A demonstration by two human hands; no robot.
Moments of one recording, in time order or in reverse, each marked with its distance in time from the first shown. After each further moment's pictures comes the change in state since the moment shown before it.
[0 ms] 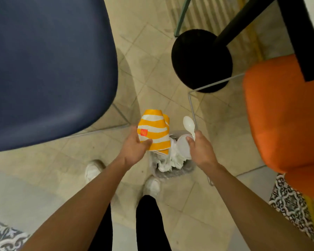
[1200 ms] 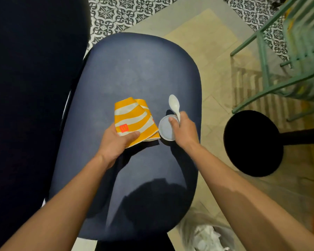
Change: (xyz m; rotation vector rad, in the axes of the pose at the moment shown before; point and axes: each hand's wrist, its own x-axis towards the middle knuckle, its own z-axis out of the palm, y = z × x) left_hand 0.096 0.167 -0.336 -0.335 0.441 0.096; right_hand 0.148 -0.448 0.045 -0.031 -0.069 -0.459
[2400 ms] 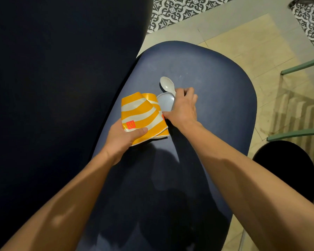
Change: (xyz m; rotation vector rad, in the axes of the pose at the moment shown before) left_hand 0.088 0.008 -0.087 -0.154 0.124 -0.083; right_hand 0.124 -0.141 0.086 -0.313 -0.101 -0.254
